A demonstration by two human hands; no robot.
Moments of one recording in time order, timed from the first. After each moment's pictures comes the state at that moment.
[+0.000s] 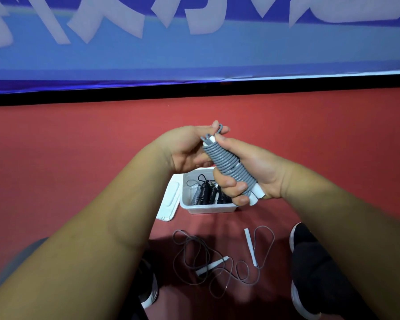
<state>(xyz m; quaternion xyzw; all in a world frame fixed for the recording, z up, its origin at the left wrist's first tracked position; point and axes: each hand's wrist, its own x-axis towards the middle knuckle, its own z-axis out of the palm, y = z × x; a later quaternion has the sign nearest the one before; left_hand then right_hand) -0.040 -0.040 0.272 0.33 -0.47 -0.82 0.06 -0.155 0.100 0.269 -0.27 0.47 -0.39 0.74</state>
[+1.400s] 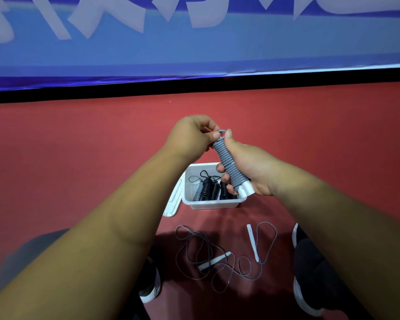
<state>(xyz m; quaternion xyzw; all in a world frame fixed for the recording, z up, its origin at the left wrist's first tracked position) -0.039 -0.041 0.255 0.36 -0.79 -0.46 0.18 -0.153 0.080 0.228 -0.15 0.62 -0.47 0.61</state>
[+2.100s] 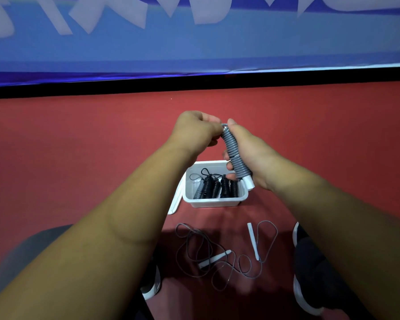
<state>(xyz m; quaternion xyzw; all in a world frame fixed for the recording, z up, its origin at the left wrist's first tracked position) -0.050 -0.032 0.261 0.44 -0.63 -0.60 0.23 -0.151 0.071 0.239 -0.19 0.69 -0.49 0.50</state>
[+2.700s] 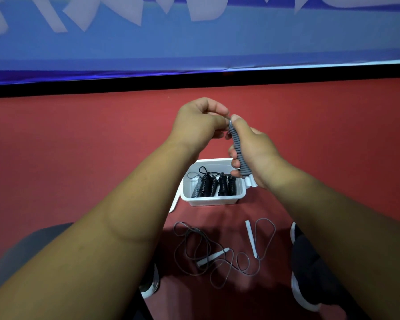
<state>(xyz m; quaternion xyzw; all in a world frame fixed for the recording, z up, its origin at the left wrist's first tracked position) -0.056 -0.021 0.272 0.37 -0.63 -0.63 0.27 -0.152 0.079 0.242 -0.16 0.70 -0.54 0.44</state>
